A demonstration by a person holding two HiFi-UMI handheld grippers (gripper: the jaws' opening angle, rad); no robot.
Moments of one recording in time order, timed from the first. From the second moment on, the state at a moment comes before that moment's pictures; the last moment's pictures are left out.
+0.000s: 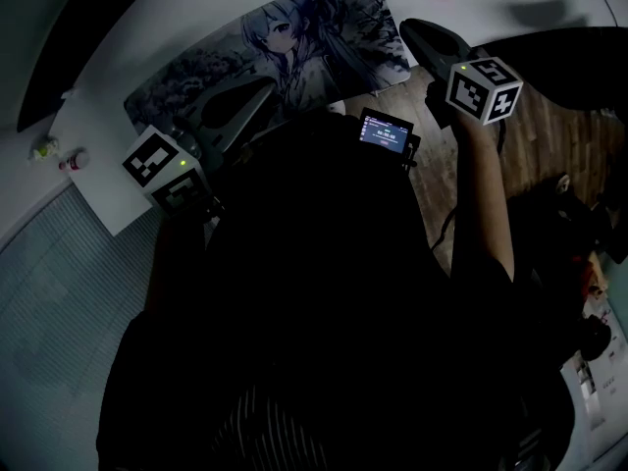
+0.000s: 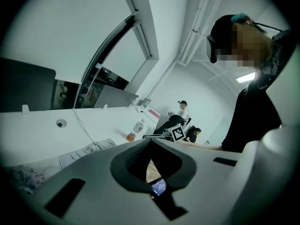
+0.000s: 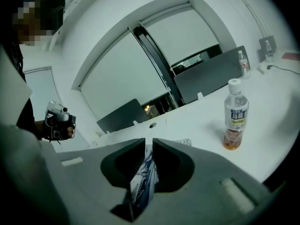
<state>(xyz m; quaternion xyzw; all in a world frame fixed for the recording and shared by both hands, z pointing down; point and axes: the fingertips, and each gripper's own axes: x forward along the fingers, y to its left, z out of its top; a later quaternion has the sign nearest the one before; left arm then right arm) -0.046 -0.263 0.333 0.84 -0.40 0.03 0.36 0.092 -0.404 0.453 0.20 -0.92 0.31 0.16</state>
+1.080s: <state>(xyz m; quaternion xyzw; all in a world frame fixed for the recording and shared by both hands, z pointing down) -0.094 -0.240 0.369 0.77 -0.49 0.04 0.41 0.109 -0.396 0.675 0.24 -0.82 0.27 0.46</state>
